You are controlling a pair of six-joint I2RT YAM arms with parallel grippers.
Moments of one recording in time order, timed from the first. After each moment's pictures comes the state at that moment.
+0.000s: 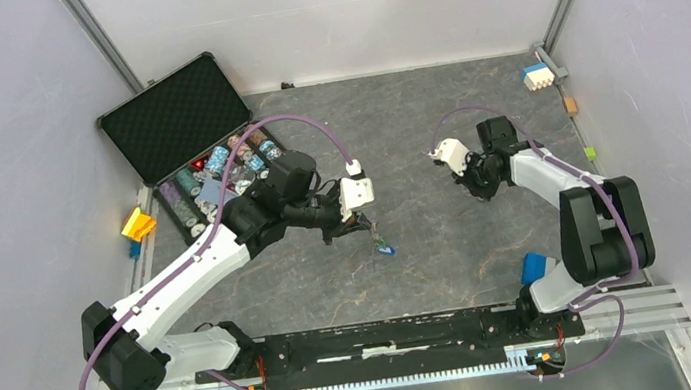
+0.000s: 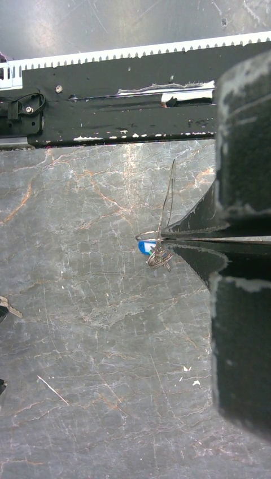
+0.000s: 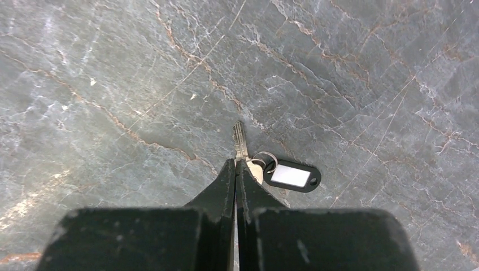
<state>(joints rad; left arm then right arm) -0.79 1.22 1.07 -0.49 0.61 0.49 0.10 1.54 0.88 -0.49 -0.24 -0.85</state>
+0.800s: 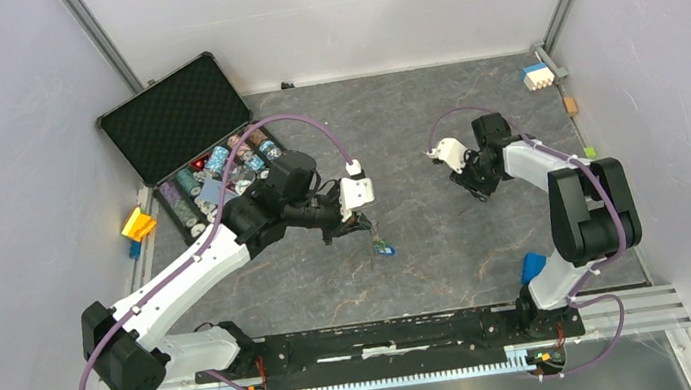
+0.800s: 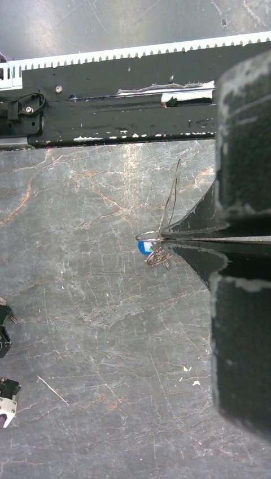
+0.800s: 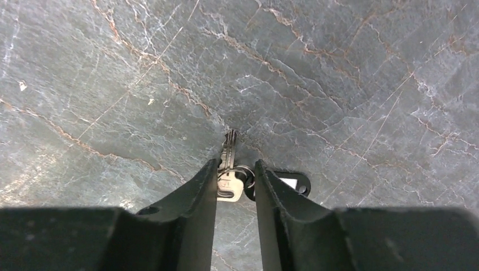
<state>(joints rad) -0.79 1.22 1.07 -0.49 0.61 0.49 0.10 1.65 0.94 -0.49 -0.16 -0.87</state>
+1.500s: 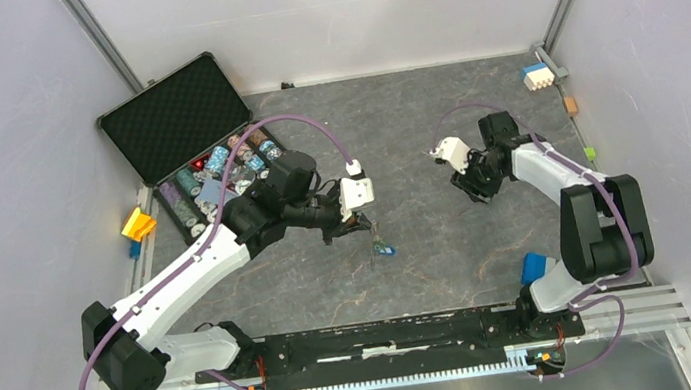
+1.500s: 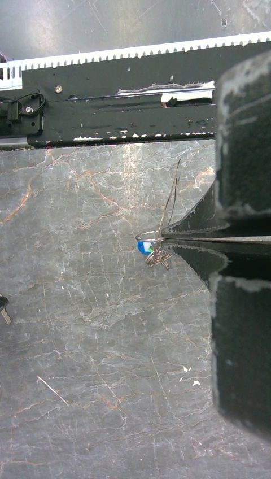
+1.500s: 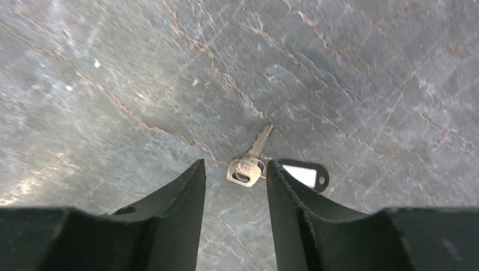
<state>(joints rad) -0.79 1.22 1.07 -0.49 0.61 0.49 0.08 1.56 0.94 -0.59 -0.28 -0.90</state>
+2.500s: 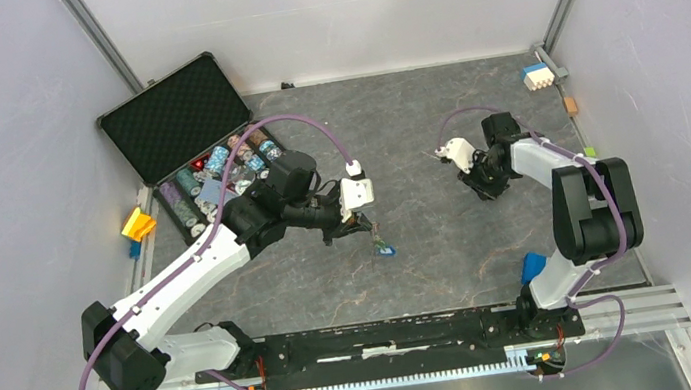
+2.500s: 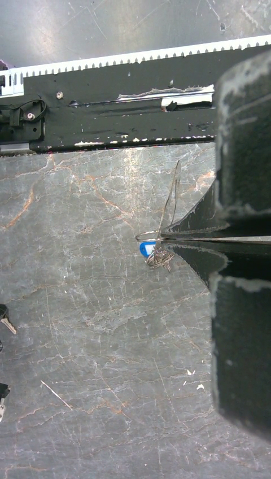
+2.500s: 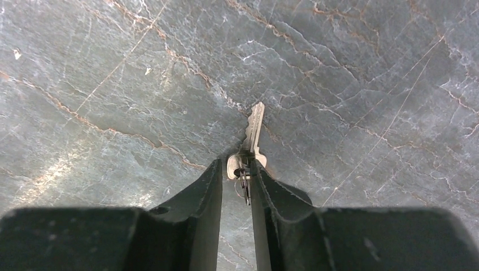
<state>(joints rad) -0.79 1.22 1.07 -0.49 0.63 0.49 0.04 1.65 0.95 -0.56 -0.21 -0.88</state>
